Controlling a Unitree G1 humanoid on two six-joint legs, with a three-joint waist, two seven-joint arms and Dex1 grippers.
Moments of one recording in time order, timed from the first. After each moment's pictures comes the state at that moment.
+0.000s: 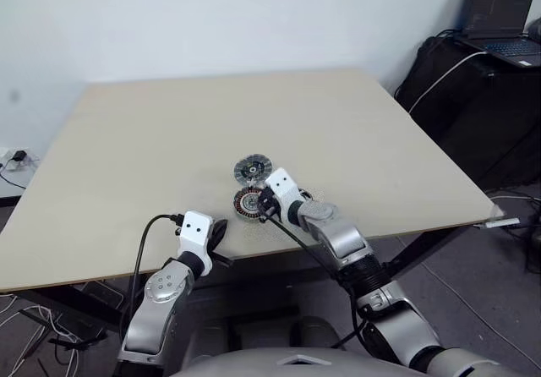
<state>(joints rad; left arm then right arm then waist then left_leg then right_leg) 0.22 0.16 -0.13 -0.21 -0.09 0.28 -0.33 -0.42 -0.08 0.29 0.22 0.00 0.60 0.45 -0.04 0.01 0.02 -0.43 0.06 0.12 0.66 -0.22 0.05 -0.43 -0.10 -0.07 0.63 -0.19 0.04</state>
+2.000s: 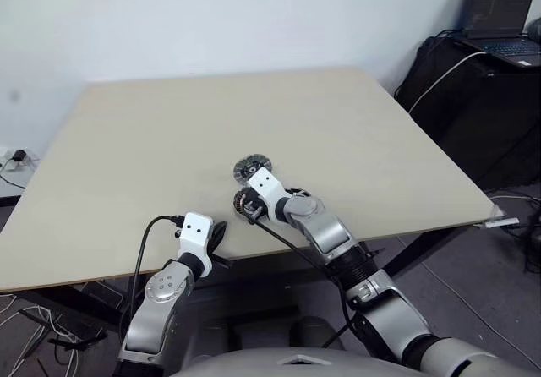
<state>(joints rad) 0.22 0.16 -0.13 -0.20 -0.08 0.30 -0.31 -0.49 -0.05 0.38 0.30 -0.09 0.60 0.50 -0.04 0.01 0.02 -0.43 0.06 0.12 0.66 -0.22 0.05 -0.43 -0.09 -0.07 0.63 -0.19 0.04</state>
